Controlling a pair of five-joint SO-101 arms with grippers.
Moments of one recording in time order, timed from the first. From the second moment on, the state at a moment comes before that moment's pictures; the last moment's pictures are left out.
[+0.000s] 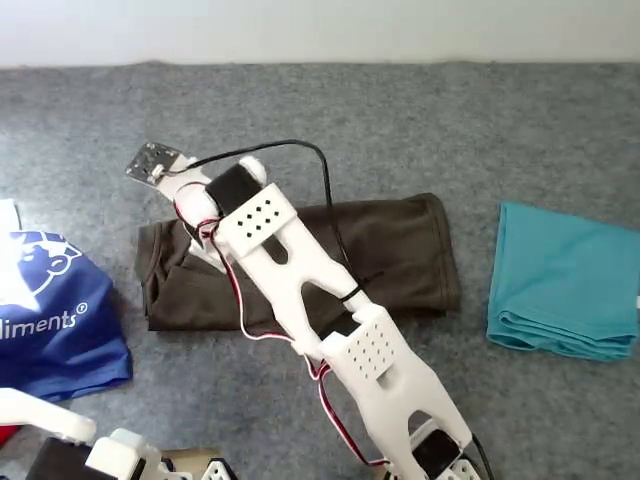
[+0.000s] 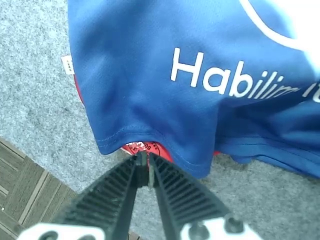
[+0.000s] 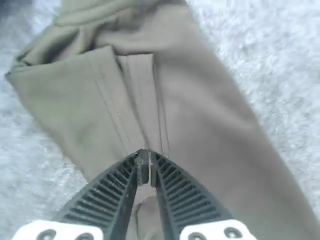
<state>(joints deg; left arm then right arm) -74.4 -14.9 14.5 84.4 -34.6 -46.6 52.0 -69.4 100.5 17.8</state>
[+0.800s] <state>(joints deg) -74.4 -14.9 14.5 84.4 -34.6 -43.1 51.2 -47.4 100.5 15.1</state>
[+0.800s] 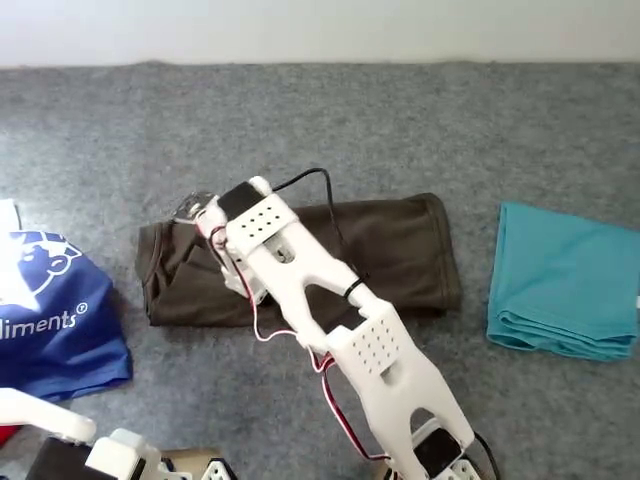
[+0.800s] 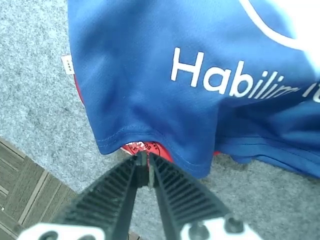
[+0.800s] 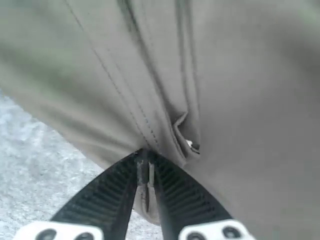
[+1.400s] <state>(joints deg) -71.7 -14.9 2.6 96.1 -34.6 -27.5 19.9 -24.9 100.5 13.4</state>
